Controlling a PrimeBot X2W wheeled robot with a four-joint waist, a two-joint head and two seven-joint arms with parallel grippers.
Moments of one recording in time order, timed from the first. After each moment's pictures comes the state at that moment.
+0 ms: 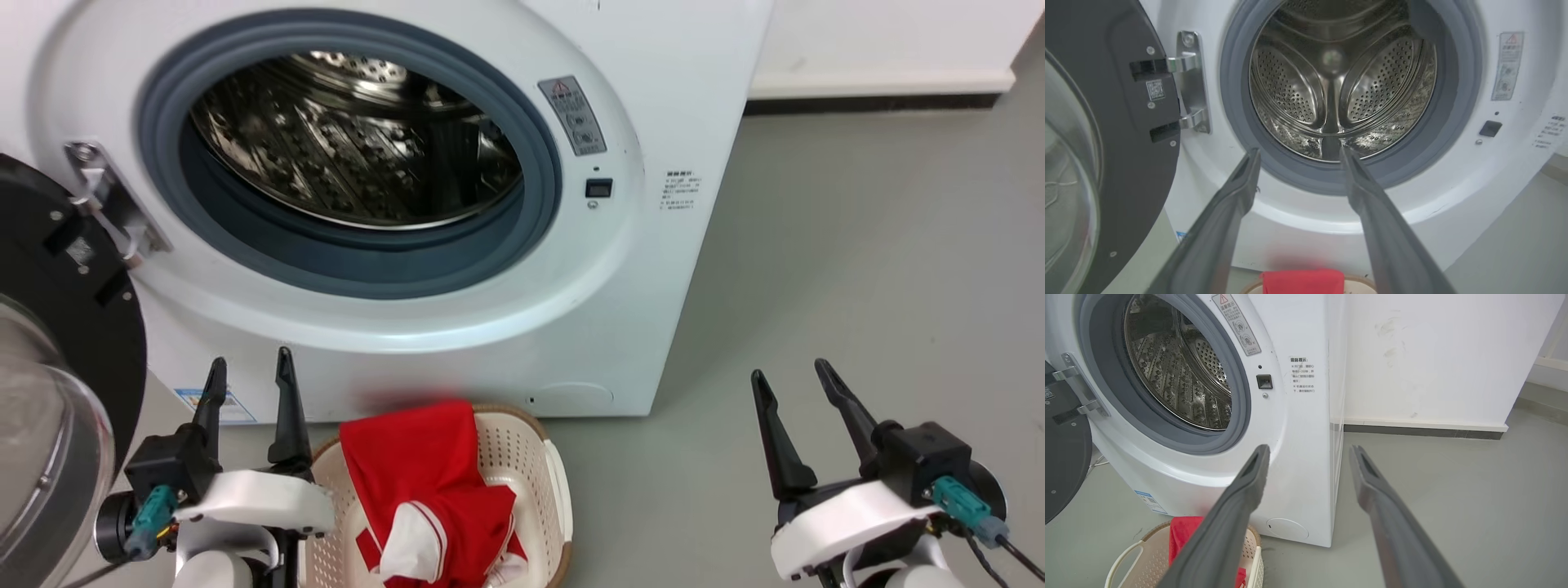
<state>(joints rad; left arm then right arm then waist) -0.14 0.05 0.11 0.24 -0.18 -0.07 -0.26 -0.03 -0.05 0.08 0.05 0.11 0.13 -0.11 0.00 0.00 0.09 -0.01</state>
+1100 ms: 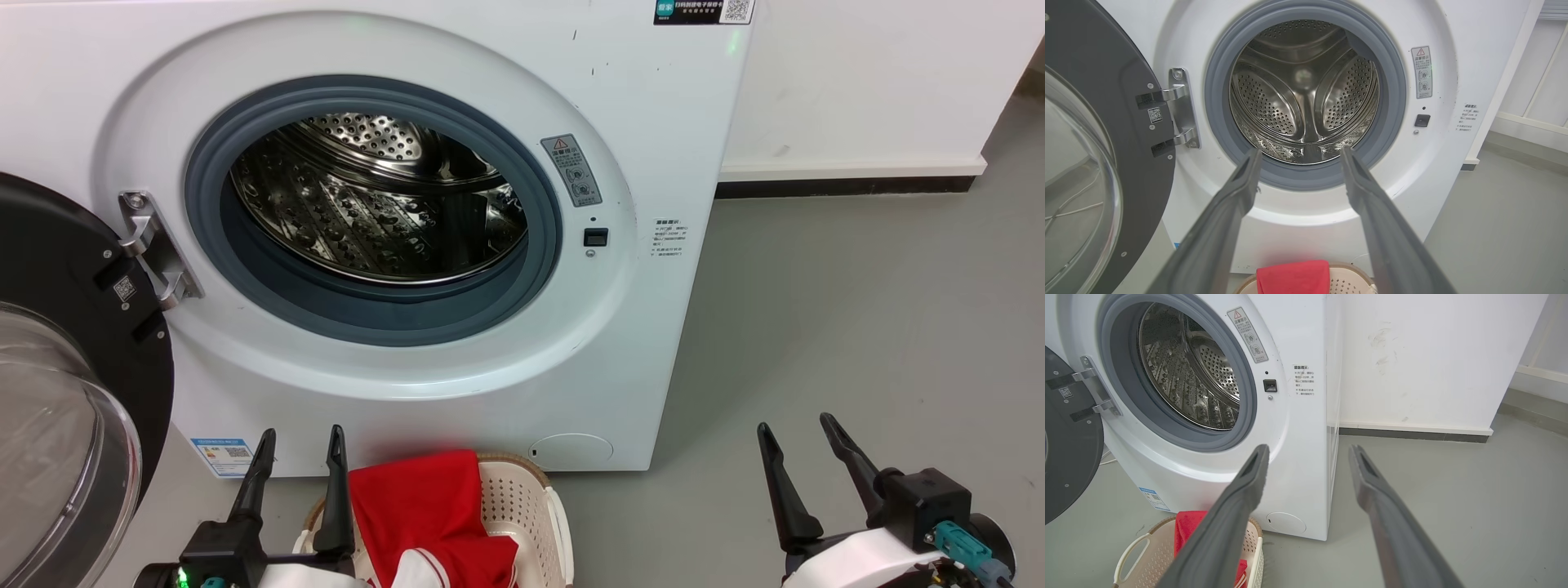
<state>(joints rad) 0.10 0.05 -0.01 0.04 -0.12 -0.02 -0.26 0.09 -0.05 0.07 -0.01 0.10 0.13 -0.06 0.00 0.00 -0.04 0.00</state>
